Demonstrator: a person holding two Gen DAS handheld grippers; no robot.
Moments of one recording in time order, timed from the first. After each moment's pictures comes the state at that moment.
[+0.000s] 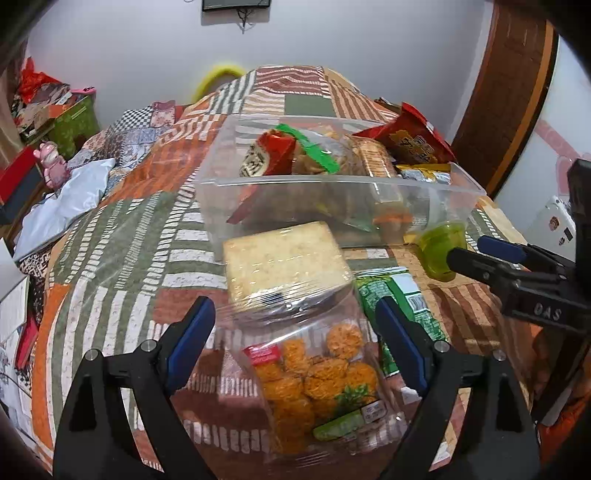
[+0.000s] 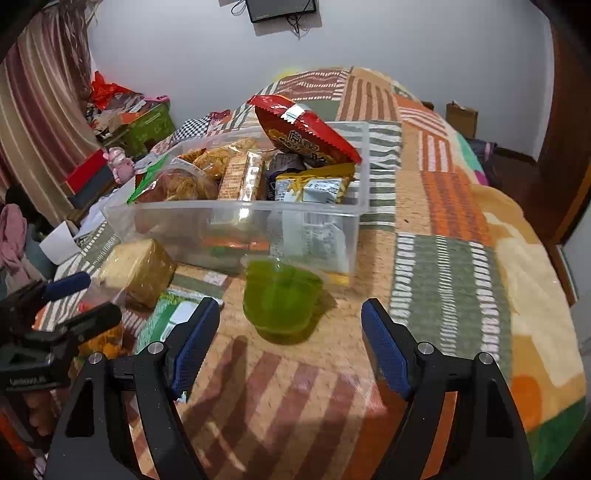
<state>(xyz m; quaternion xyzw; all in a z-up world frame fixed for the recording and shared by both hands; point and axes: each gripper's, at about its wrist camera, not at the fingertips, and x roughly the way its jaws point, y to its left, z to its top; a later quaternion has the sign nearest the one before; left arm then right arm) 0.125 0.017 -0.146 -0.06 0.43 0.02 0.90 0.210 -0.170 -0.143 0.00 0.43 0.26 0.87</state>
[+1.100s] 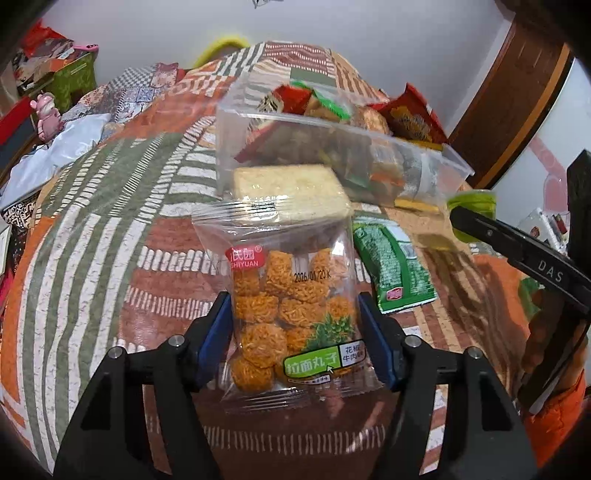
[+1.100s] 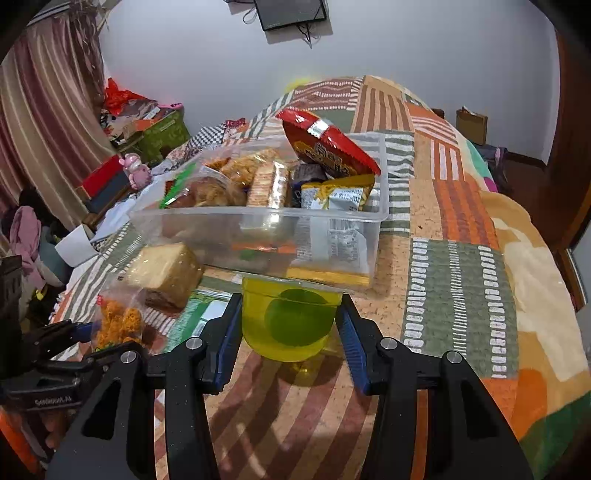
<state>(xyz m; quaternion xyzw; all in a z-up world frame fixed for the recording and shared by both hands) 0.088 0.031 -0.158 -0.13 0.46 -0.01 0.88 0.187 -0.172 -0.124 0.00 0.41 0.28 0.87</state>
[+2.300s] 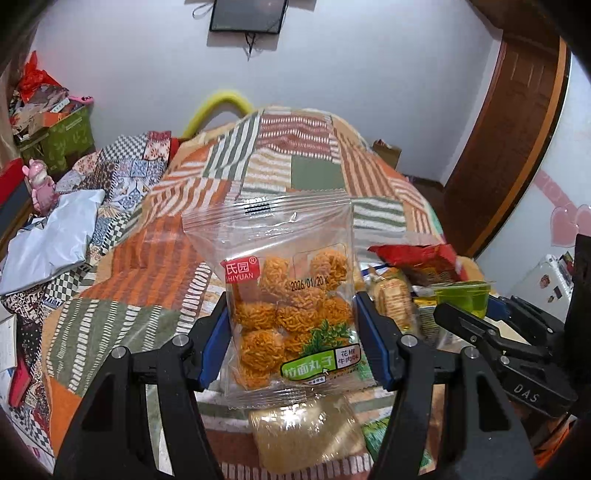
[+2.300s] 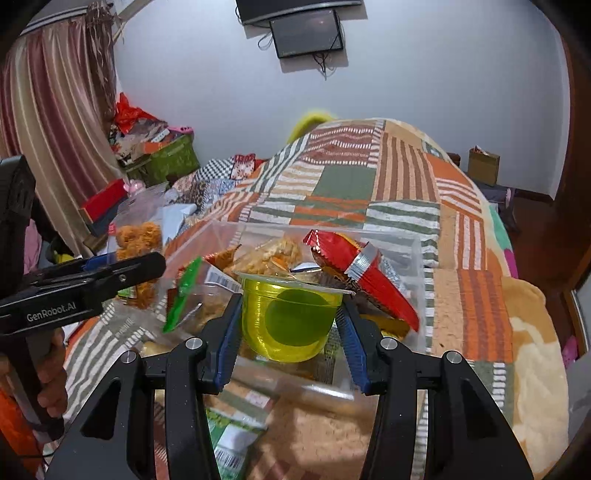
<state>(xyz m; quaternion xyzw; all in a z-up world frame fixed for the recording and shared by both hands) 0.223 0.066 -0.094 -0.10 0.38 0.00 0.92 0.254 -0.122 -0.100 -0.01 0.36 0.29 0.88</state>
